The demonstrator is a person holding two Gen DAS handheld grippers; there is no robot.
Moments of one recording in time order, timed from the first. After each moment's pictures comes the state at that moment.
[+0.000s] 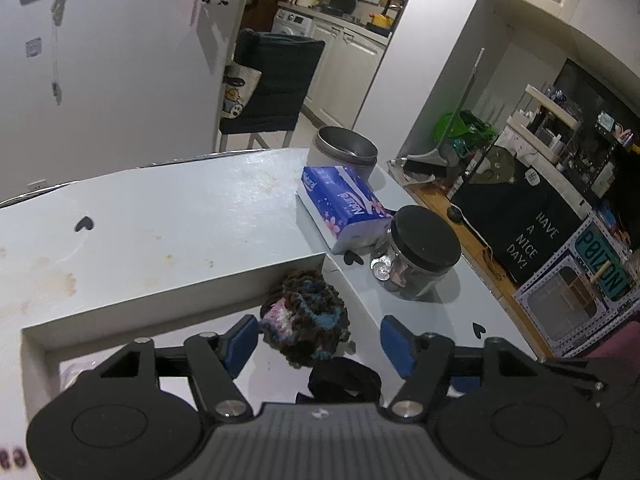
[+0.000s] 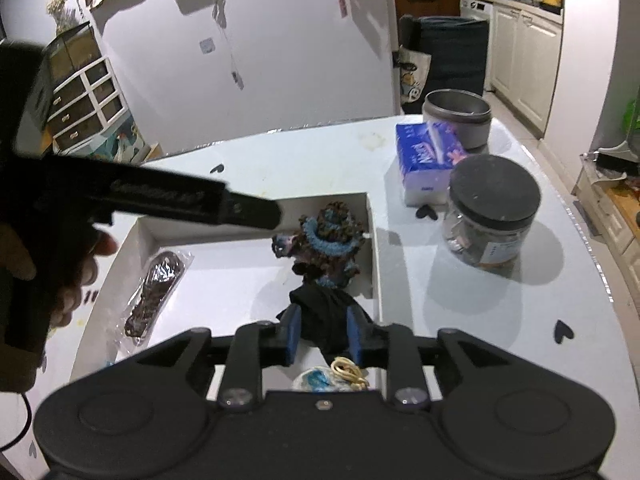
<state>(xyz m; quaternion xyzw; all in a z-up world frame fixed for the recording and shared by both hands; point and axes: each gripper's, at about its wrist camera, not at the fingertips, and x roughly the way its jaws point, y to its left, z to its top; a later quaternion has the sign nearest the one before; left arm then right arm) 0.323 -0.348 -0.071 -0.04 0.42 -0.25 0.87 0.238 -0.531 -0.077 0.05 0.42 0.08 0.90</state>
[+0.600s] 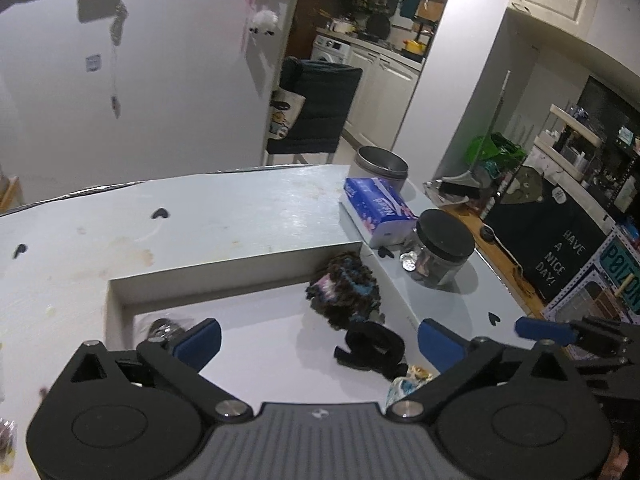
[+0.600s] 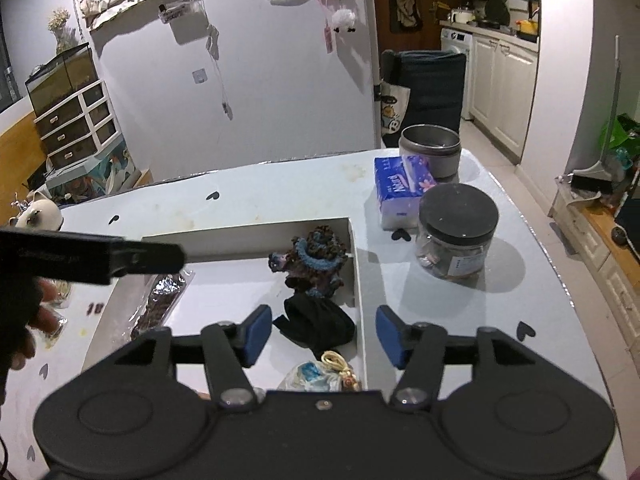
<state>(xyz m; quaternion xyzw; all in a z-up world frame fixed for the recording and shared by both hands) 0.243 -0.302 -0.043 -0.03 0.39 -0.19 0.90 0.193 -0.532 -0.049 0.04 0.37 0.05 0.93</state>
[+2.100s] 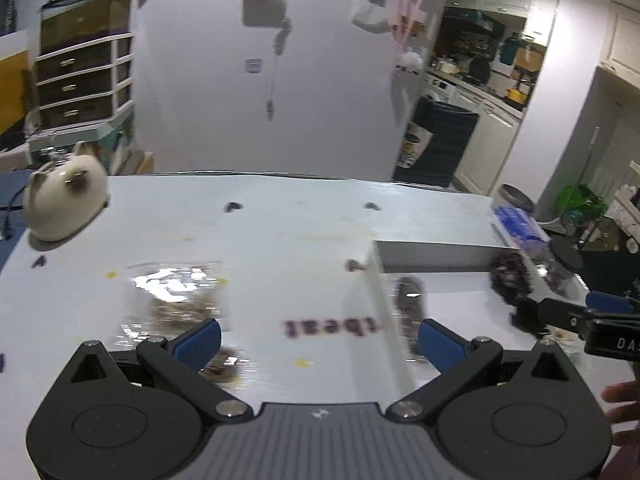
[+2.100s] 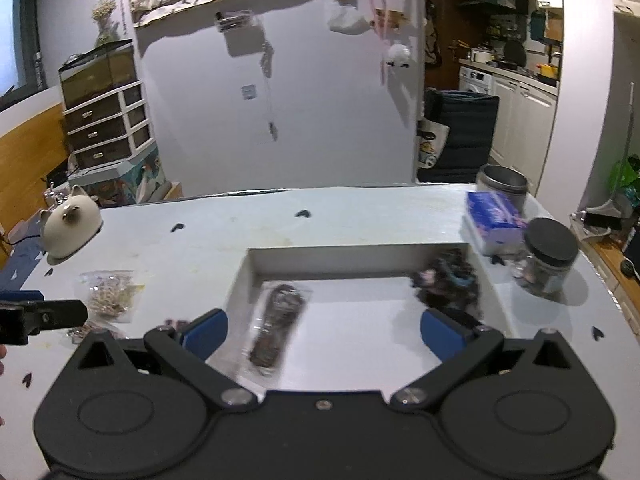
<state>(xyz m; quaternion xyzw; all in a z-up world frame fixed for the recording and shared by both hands) 0.154 -0.054 -0.039 -0.06 0.36 -0.05 0.93 0.163 -0.349 -0.035 0.01 0.32 0.06 0.94</state>
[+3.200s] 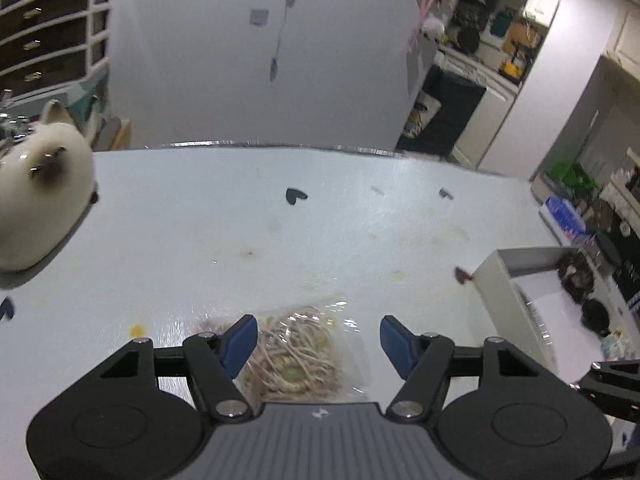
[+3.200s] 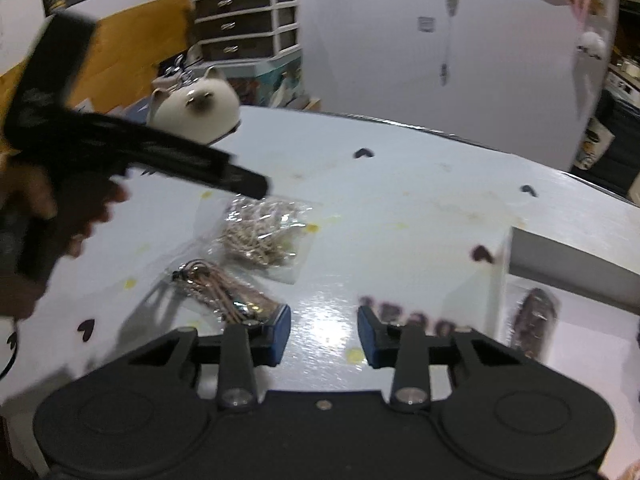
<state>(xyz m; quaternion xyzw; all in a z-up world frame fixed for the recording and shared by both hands) 0.305 0.088 -0.116 -0.06 0.42 -0.12 0.90 0.227 -0.135 -0.102 -0.08 0.40 0.24 0.88</state>
